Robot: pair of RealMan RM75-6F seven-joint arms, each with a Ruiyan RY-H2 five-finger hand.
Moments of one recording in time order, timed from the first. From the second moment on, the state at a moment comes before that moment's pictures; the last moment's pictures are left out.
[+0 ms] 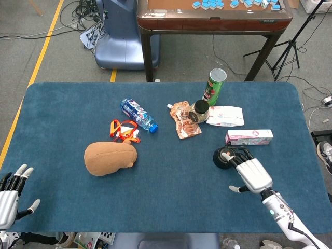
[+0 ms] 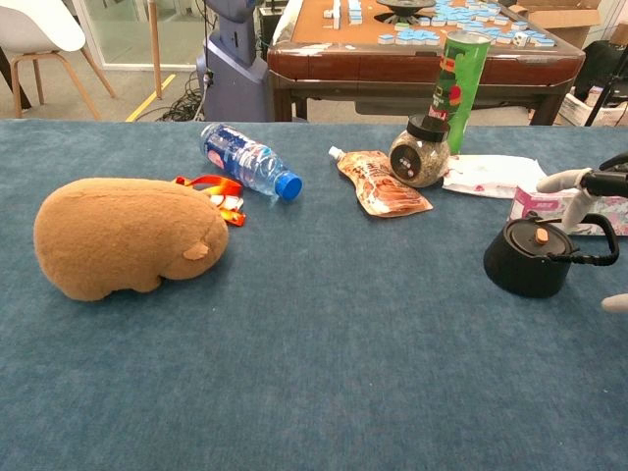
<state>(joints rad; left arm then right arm) 0.01 -1.18 0.00 -1.55 1.54 1.57 0.00 0.39 -1.16 -0.02 -1.73 -1.46 1.14 -0.37</state>
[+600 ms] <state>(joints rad) 0.01 -1.18 0.00 -1.54 1.53 1.55 0.00 0.56 -1.27 0.09 -1.68 -1.08 0.95 -0.62</state>
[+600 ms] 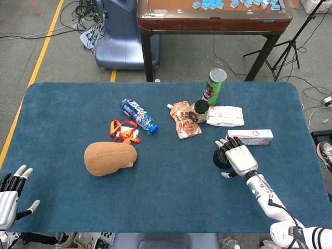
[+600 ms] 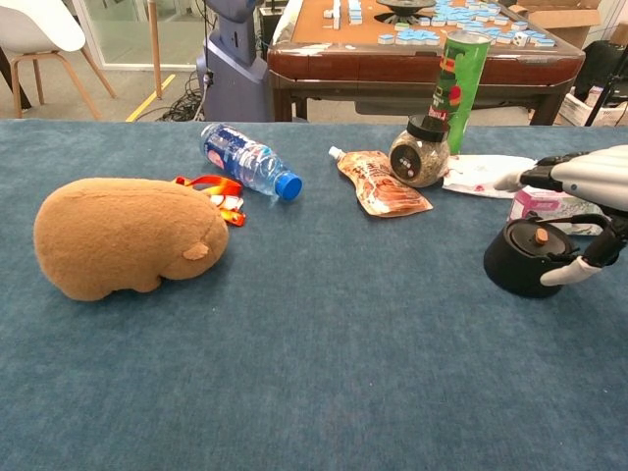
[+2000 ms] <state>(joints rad) 0.01 -1.18 0.00 -1.54 1.52 1.54 0.00 0.59 -1.25 -0.08 -1.76 -1.19 0.93 -0.57</state>
